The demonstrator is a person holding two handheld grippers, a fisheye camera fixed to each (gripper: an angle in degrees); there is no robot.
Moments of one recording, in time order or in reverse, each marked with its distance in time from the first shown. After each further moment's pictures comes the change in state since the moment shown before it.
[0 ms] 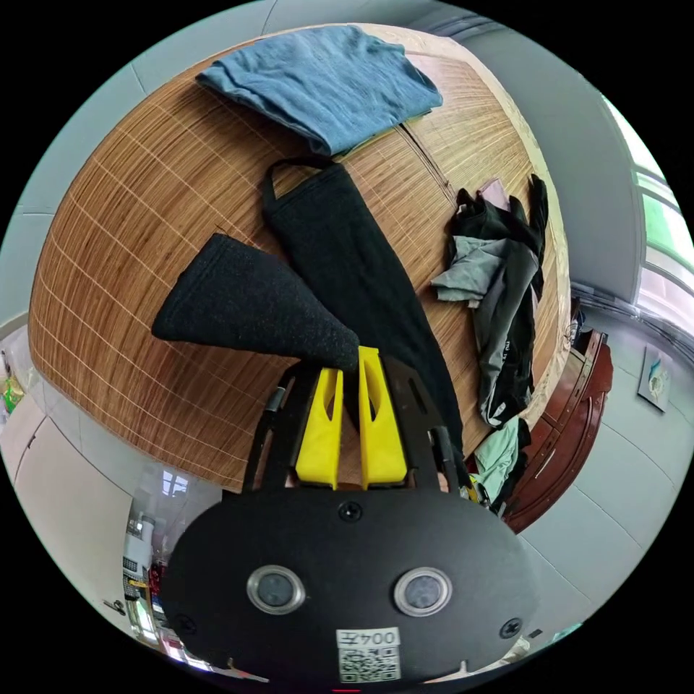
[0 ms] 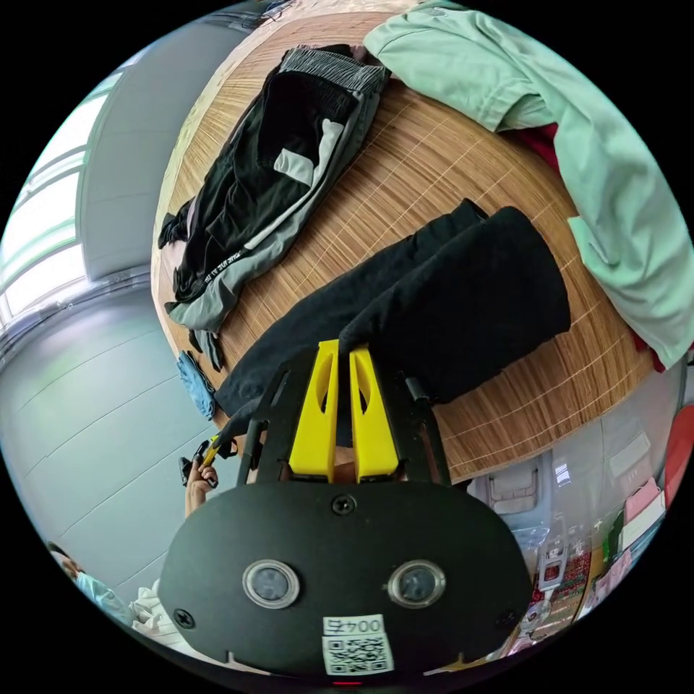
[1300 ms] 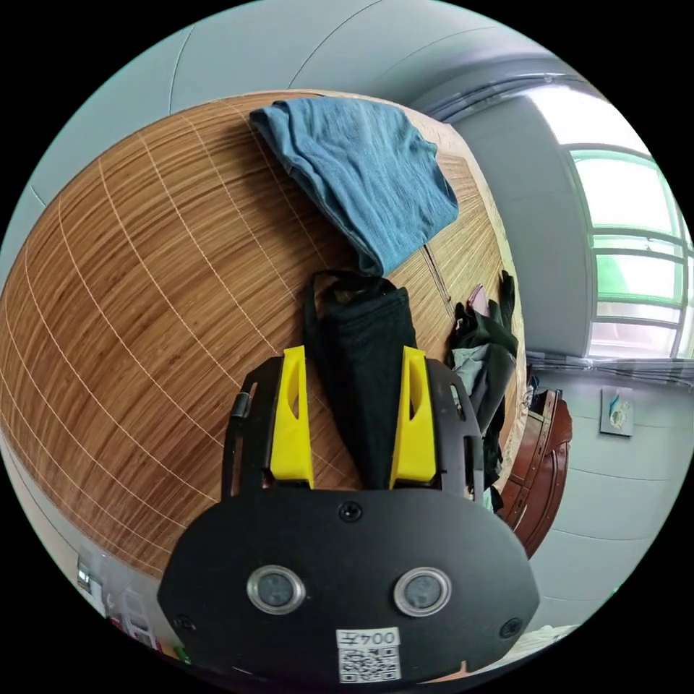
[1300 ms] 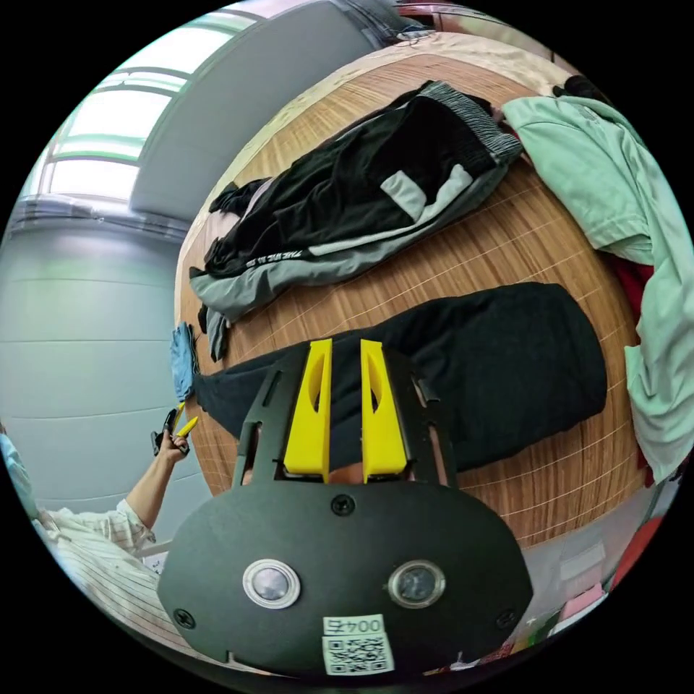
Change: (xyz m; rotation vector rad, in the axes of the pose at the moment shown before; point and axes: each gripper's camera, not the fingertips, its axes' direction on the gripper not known) left arm -0.121 0.001 0.086 0.418 0.296 -0.033; right arm -0.154 -0.021 0.130 0.179 0.015 -0.375
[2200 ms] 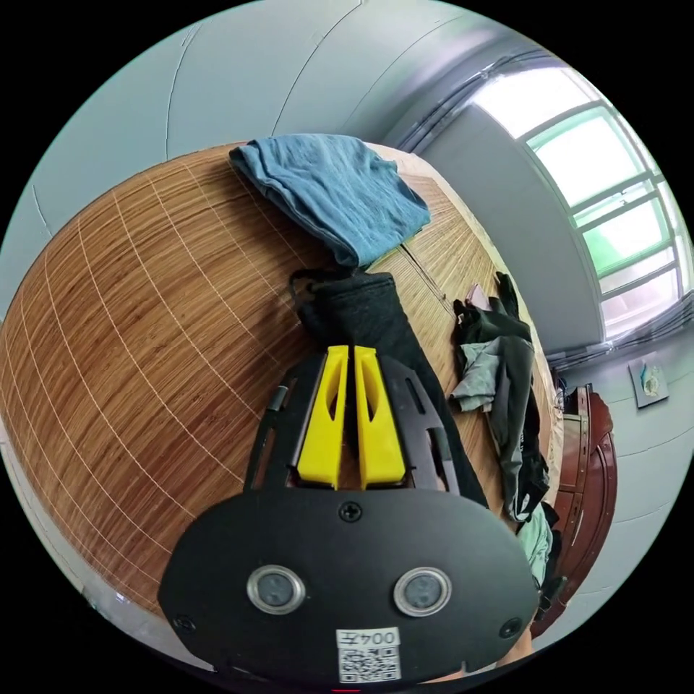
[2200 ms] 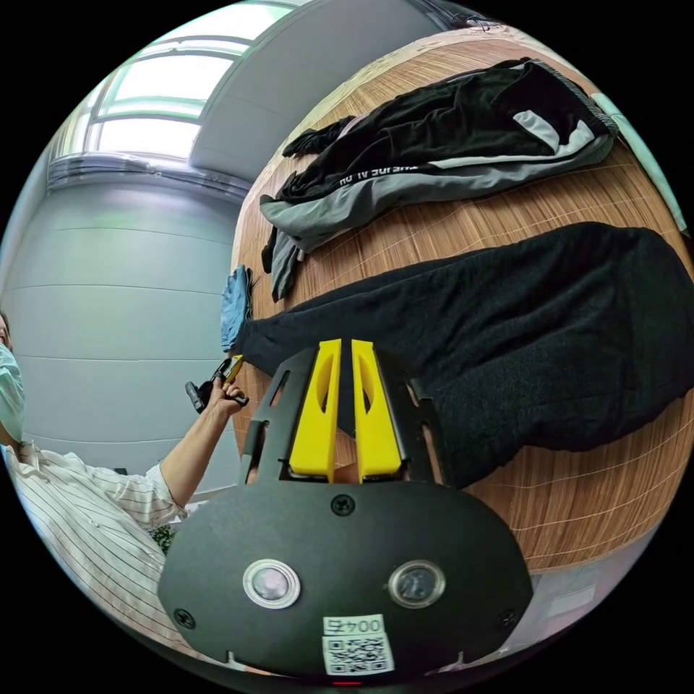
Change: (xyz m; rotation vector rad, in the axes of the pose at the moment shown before) left arm -0.004 0.127 -0.043 0.197 -0.131 0.124; right arm -0.111 0.105 0.113 -0.081 -0.196 -0.119
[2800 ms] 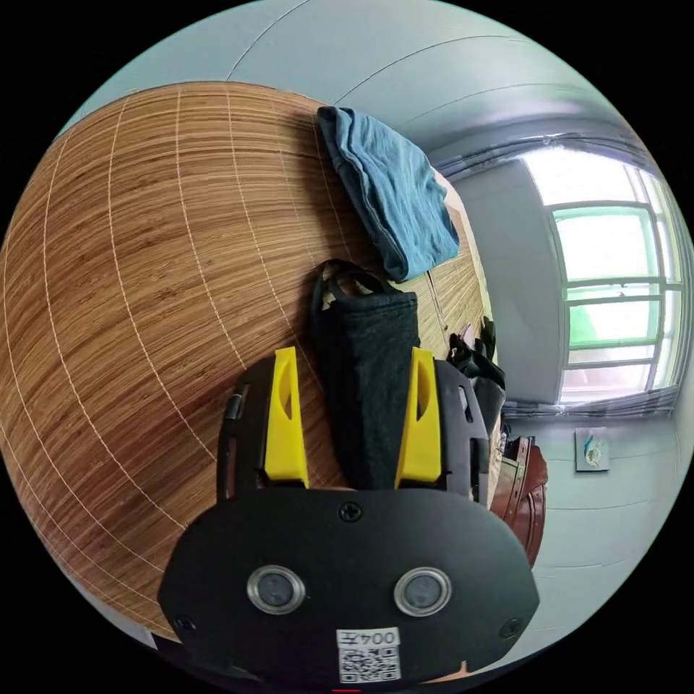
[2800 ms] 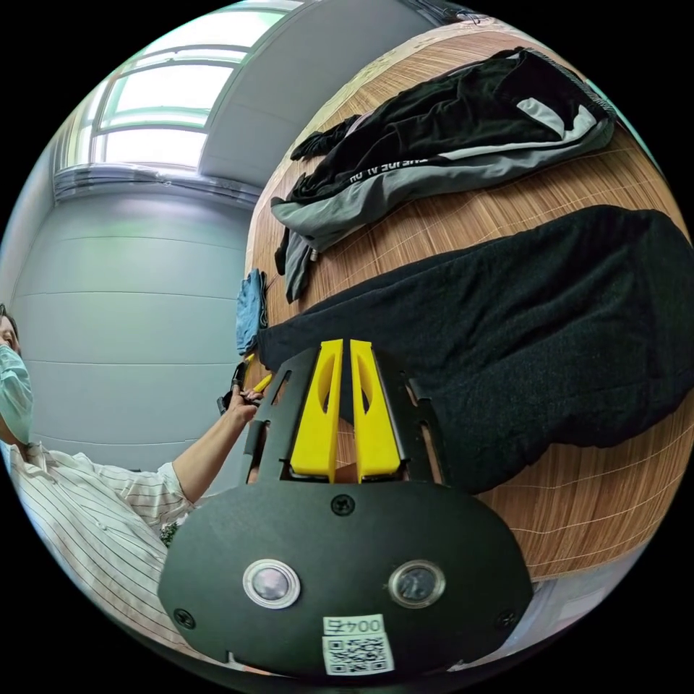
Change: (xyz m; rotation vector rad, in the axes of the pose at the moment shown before) left arm -0.029 0.002 -0.035 -0.045 0.148 -0.177; right arm -0.010 0.033 0.015 0.014 -0.072 0.011
